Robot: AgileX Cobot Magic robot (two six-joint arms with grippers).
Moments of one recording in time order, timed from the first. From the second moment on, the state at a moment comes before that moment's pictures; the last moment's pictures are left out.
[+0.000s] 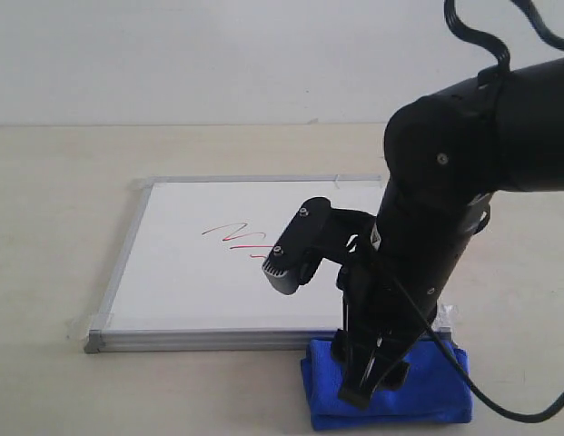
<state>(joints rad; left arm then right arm) 0.07 0.00 0.00 -0.04 0.31 0.01 0.62 1.63 -0.99 0.08 0.89 -0.43</state>
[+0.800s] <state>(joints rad) 0.07 0.00 0.00 -0.04 0.31 0.01 0.62 1.82 -0.99 0.07 0.84 -0.38</state>
